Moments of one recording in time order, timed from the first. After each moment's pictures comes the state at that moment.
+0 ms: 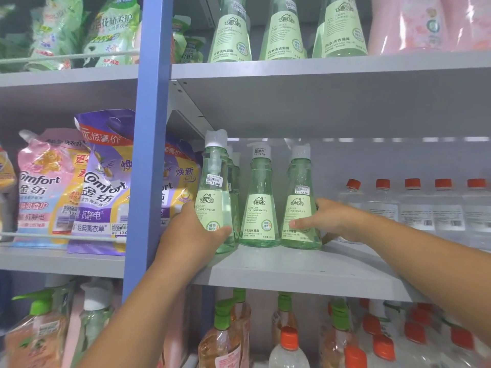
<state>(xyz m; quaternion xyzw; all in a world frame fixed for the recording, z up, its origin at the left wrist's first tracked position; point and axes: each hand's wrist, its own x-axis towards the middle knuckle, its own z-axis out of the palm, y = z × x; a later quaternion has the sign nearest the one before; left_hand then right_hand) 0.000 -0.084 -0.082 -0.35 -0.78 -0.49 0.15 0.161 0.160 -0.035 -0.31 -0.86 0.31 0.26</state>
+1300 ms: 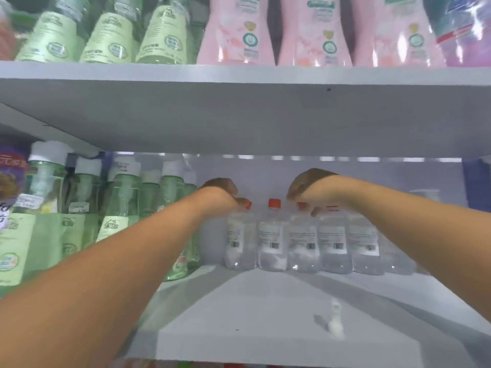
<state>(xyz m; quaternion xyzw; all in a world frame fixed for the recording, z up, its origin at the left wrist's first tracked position) 0.161 0.179 0.041 -0.51 -0.78 -0.33 0.15 0.362 0.296 0.066 -0.35 -0.90 0.09 0.26</state>
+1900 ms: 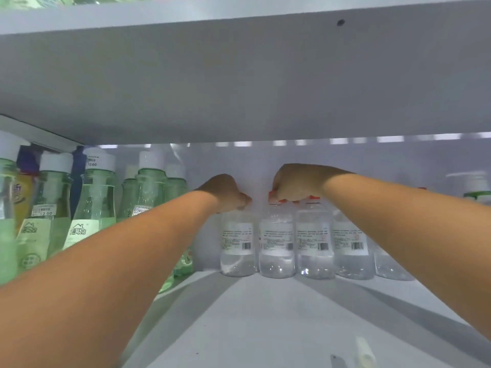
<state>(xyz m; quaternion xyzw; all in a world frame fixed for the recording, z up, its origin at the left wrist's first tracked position) 0.123 0.264 0.050 -0.51 -0.80 -0.26 0.16 0.285 0.359 0.076 -0.33 -0.92 -0.07 0.21</state>
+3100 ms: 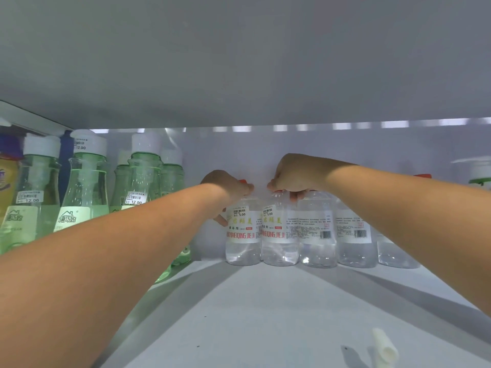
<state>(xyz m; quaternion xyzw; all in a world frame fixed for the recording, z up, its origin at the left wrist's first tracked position) 0.139 0.260 0.024 -0.41 -0.78 -0.47 -0.03 0.275 0.362 0.064 -0.37 -0.90 0.02 0.25</state>
